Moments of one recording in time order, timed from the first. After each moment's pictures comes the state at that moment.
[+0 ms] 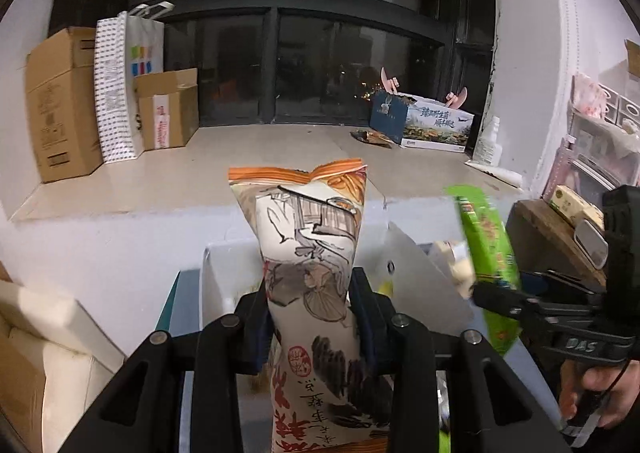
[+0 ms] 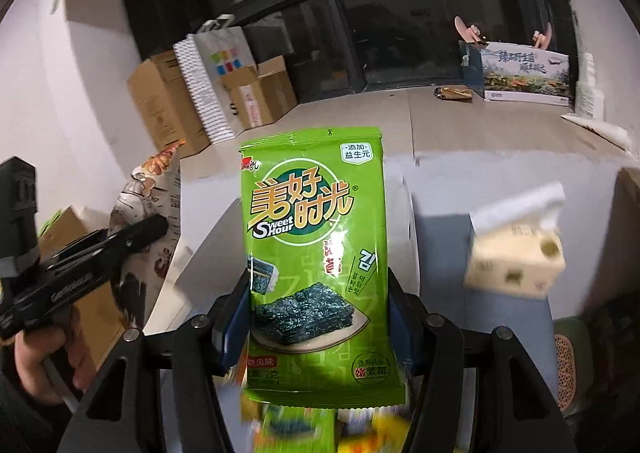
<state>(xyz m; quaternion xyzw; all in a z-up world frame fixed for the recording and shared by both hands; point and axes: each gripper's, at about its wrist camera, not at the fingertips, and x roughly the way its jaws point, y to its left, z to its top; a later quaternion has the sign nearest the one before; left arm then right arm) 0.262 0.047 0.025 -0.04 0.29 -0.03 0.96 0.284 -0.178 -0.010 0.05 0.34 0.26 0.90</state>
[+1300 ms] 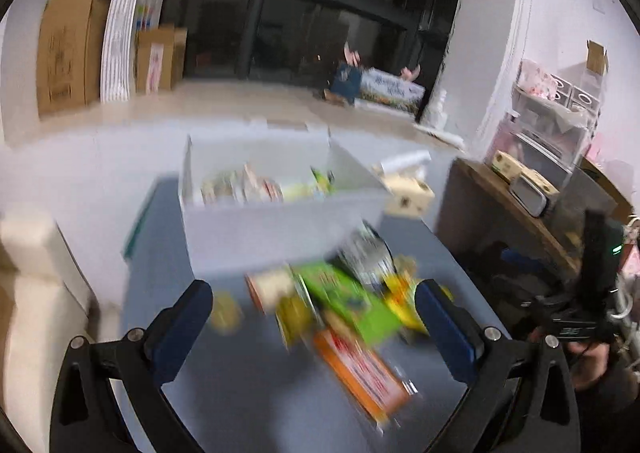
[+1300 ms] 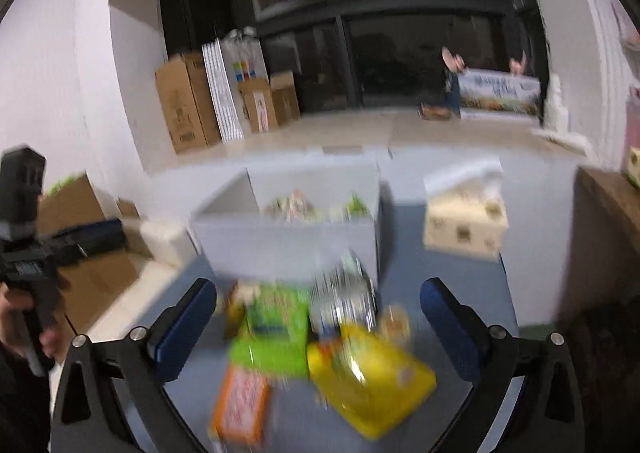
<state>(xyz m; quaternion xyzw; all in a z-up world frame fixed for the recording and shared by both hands) 0.067 0.022 -0.036 -0.10 0.32 -0.10 0.94 0.112 -0.258 -0.057 0.02 0.30 0.25 0.92</state>
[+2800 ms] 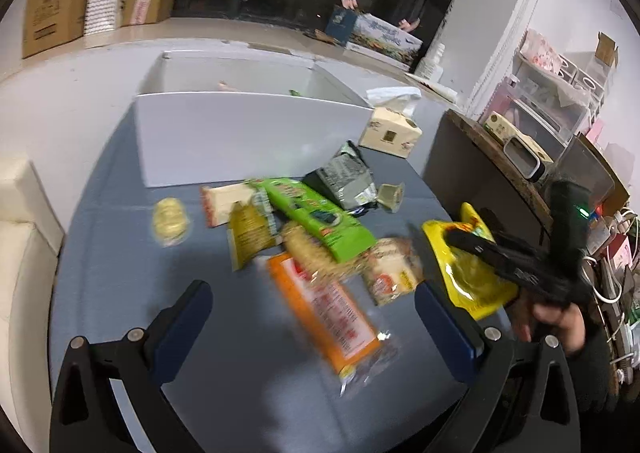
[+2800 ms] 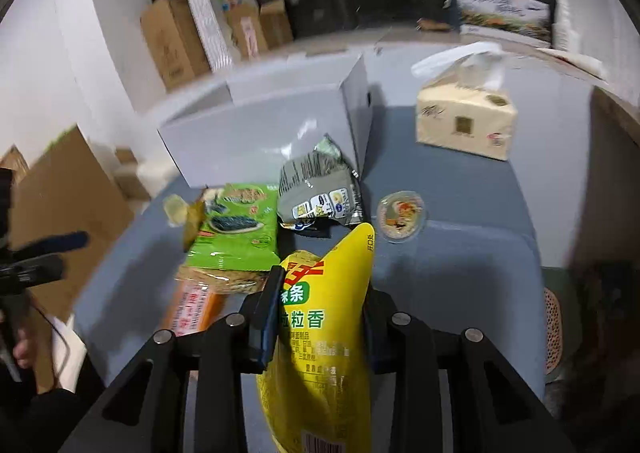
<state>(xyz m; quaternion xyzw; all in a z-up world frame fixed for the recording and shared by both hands) 0.079 -0.022 -0.095 -0.12 0.40 -0.13 0.90 0.130 -0.293 -0.121 0.03 0.38 0.27 0.88</state>
